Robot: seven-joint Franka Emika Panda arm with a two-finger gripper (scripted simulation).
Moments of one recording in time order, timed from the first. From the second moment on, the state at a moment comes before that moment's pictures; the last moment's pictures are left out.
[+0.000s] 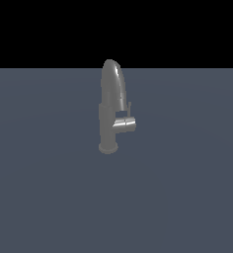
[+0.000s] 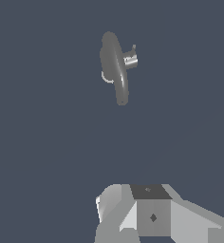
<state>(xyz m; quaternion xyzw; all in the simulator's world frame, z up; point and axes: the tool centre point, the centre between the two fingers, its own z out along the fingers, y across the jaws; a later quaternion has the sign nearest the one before) -0.247 -0.001 0.478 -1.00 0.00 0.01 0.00</state>
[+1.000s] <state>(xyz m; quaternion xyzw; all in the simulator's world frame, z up) -0.207 0.001 0.471 -1.00 0.04 0.06 0.04</state>
